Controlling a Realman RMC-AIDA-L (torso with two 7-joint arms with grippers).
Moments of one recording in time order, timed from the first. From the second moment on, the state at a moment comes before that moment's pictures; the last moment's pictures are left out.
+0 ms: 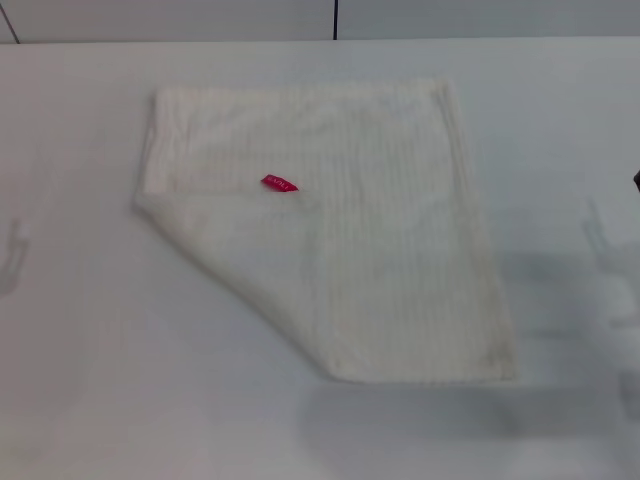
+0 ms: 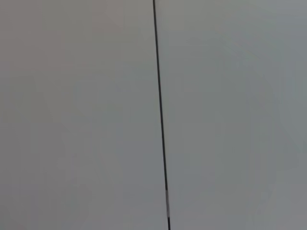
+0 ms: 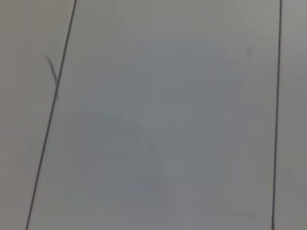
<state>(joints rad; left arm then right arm) -0.11 -2.08 -1.20 -0.23 2.64 1.44 -0.08 0.10 2.09 -2.44 -0.37 -2.20 1.49 2.94</state>
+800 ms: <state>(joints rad) -0.13 -2.03 -1.18 -0.49 2.75 1.14 -0.04 0.09 1.95 -2.31 -0.95 -2.23 0.83 2.92</state>
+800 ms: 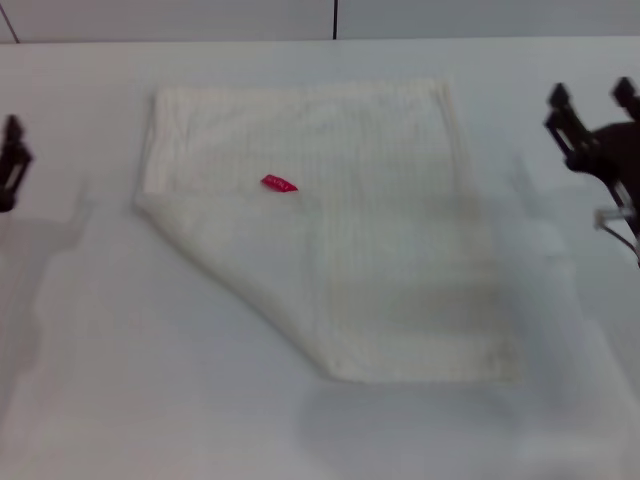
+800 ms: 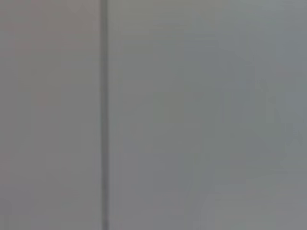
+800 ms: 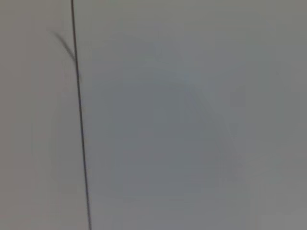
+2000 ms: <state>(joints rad) -0.26 -2.07 -1.34 -1.57 2.59 -0.78 0.55 0.74 2.04 -1.14 -0.91 -2.50 -0.96 2.77</state>
